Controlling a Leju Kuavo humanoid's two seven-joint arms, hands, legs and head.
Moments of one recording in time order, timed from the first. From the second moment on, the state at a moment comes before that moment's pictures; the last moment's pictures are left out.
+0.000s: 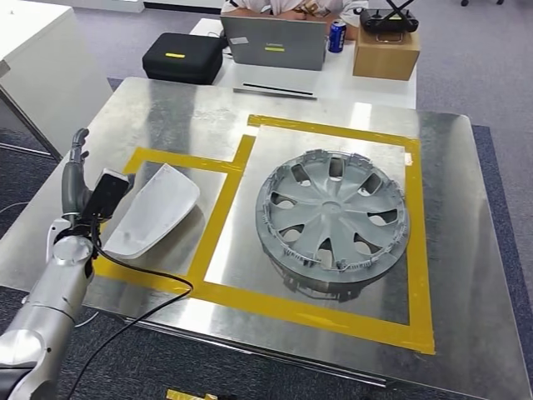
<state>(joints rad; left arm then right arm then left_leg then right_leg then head) -0.60 0.11 -0.17 -0.81 -0.23 0.30 -0.49 0.02 0.01 0.21 -0.24 0.17 -0.11 -0.34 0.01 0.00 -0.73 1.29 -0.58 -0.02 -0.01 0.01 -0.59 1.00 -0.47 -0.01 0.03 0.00</state>
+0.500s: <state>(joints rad) -0.61 0.06 -0.15 -0.95 -0.09 0.32 -0.43 0.02 0.01 0.21 -0.24 0.16 -0.13 -0.34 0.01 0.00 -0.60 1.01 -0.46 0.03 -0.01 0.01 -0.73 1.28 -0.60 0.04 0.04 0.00</state>
